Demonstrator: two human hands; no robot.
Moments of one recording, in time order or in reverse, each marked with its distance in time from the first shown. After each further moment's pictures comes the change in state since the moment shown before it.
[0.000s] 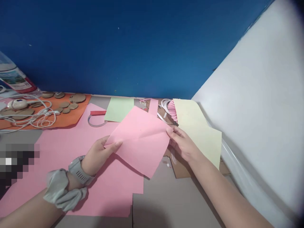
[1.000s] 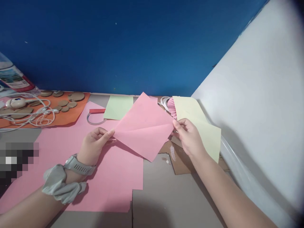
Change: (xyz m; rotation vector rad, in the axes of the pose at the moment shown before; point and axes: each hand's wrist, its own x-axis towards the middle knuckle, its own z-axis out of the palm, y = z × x) left_hand 0.013 -0.008 -0.004 -0.283 0.366 -0.034; right_hand 0.008 -0.001 -0.015 -0.191 0.303 -0.282
